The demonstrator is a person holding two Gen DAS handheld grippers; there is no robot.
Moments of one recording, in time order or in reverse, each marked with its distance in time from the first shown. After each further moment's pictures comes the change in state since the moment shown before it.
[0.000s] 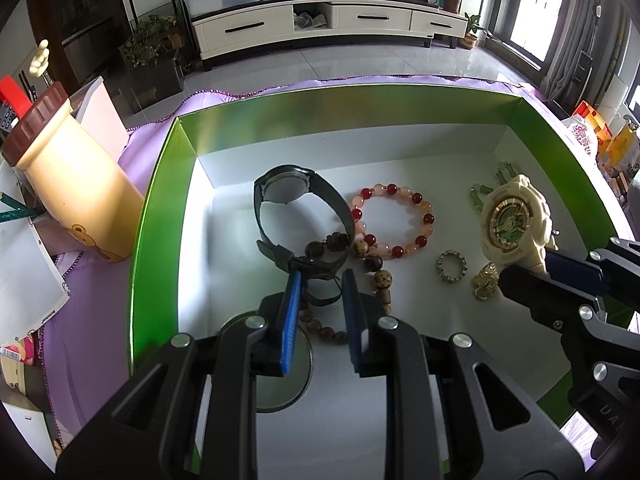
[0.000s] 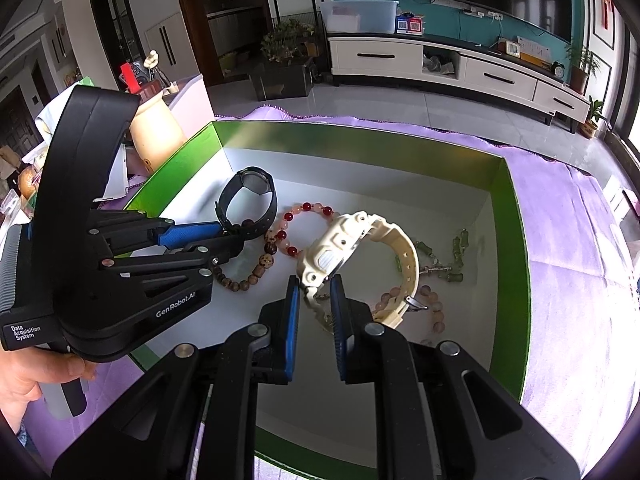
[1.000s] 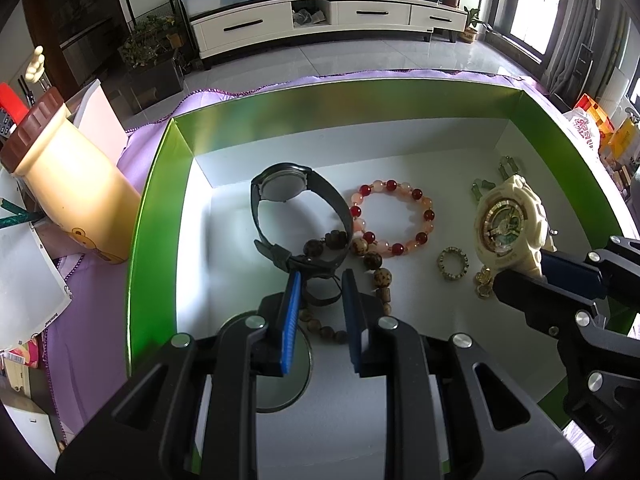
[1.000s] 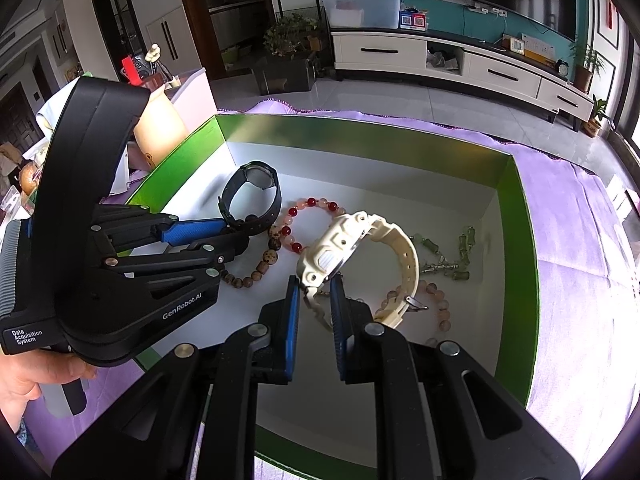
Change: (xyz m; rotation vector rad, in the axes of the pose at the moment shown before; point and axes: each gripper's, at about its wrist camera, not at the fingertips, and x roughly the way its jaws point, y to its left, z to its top) left arm 0.003 -0.001 0.000 0.014 0.013 0.010; right arm 0.003 0.002 0.001 -0.005 0.021 0.009
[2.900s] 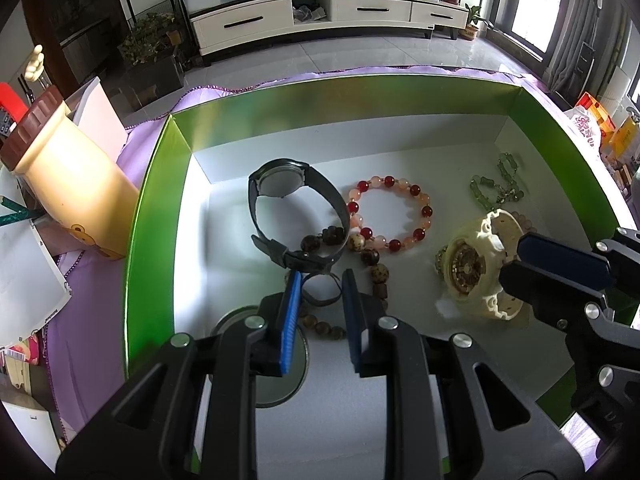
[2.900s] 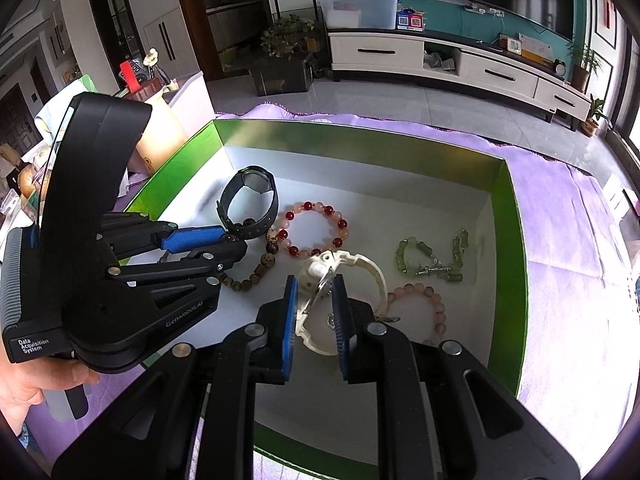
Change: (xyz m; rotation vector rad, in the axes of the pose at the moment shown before) left arm 0.001 -0.003 -0.002 -0.003 0.013 0.005; right arm -0.005 -0.002 0.003 0.006 -0.001 -0.008
